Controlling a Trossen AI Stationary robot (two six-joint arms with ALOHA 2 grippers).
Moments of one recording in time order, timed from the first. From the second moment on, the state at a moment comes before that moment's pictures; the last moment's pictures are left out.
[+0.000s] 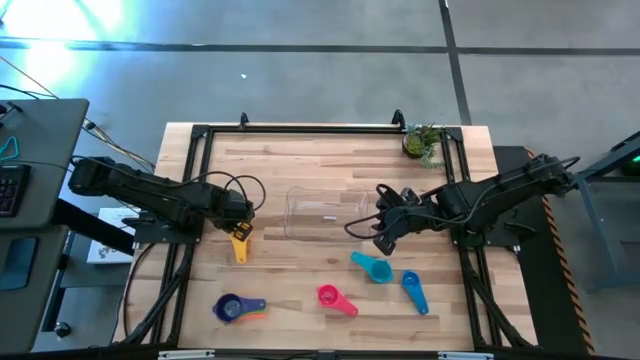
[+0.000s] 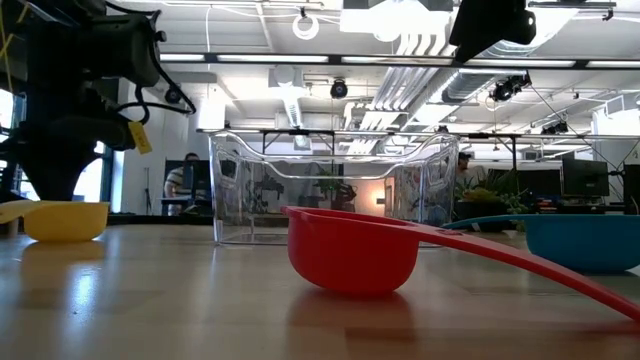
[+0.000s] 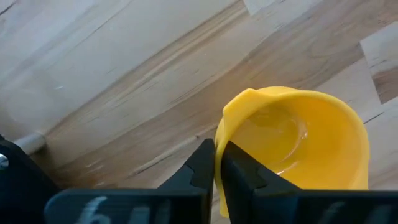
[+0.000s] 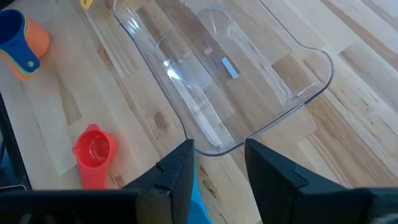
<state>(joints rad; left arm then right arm) -0.07 1.14 0.54 -0.91 -0.06 -1.07 0.32 1.32 1.21 -0.91 0.32 0.84</state>
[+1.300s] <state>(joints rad) -0.34 1.14 0.94 -0.92 -0.10 -1.18 0.31 1.32 1.21 -0.34 0.29 0.75</state>
